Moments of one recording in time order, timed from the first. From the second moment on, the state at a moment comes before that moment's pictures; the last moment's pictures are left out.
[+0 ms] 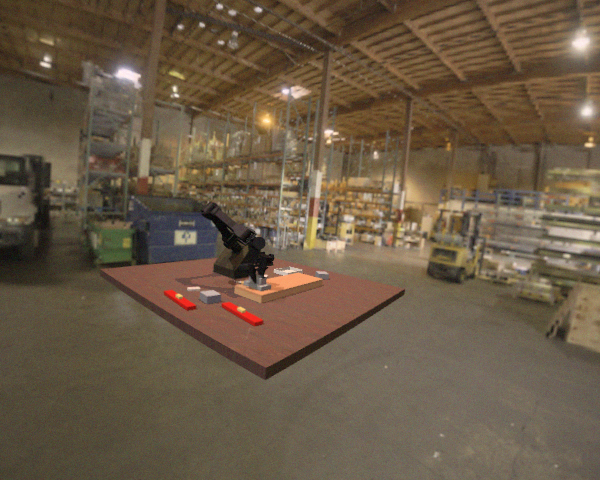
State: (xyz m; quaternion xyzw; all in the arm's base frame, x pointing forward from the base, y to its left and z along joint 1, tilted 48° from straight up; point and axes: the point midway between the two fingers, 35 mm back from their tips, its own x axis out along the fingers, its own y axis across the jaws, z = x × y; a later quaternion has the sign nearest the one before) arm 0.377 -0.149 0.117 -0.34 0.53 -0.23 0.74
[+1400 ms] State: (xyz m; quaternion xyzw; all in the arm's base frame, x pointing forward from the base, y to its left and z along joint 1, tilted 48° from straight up) arm 0.384 -0.054 0.164 -0.36 0.55 -0.18 0.74
